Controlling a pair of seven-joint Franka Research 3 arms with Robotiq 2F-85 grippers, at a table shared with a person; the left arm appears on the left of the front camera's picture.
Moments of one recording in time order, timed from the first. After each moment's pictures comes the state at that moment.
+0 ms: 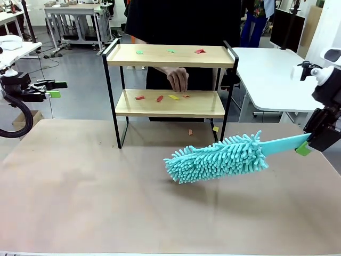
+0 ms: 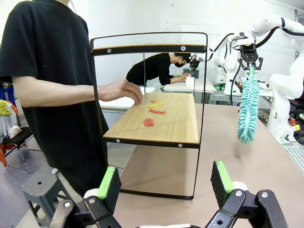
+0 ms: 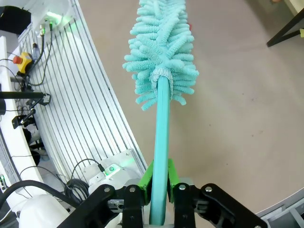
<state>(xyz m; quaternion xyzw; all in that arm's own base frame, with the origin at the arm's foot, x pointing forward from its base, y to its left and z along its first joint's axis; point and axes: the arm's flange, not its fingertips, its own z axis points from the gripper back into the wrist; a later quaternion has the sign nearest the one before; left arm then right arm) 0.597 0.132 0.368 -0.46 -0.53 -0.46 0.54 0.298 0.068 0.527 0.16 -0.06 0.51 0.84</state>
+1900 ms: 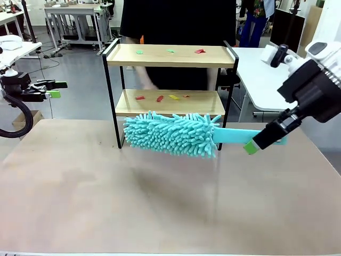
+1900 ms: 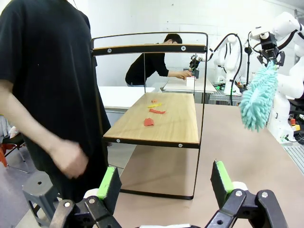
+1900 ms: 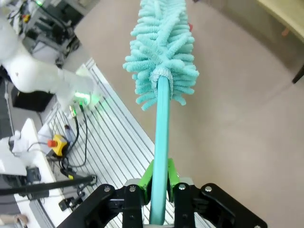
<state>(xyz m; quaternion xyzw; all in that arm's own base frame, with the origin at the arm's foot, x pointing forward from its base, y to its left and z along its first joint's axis) 0.597 0.132 0.367 -0.46 -0.53 -0.46 0.54 0.231 0.174 0.550 0.26 -0.16 0.36 0.88</state>
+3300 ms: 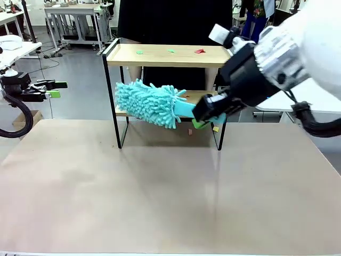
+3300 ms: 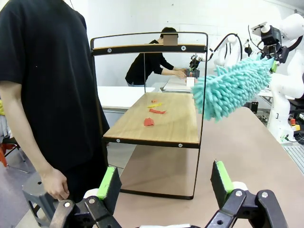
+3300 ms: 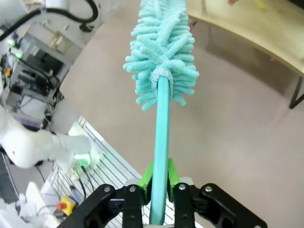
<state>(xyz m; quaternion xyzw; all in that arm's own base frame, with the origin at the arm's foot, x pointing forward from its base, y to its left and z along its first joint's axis) 0.597 0.132 0.367 -0.46 -0.53 -0.46 0.54 0.264 0.269 0.557 0.25 -0.22 0.24 0.91</state>
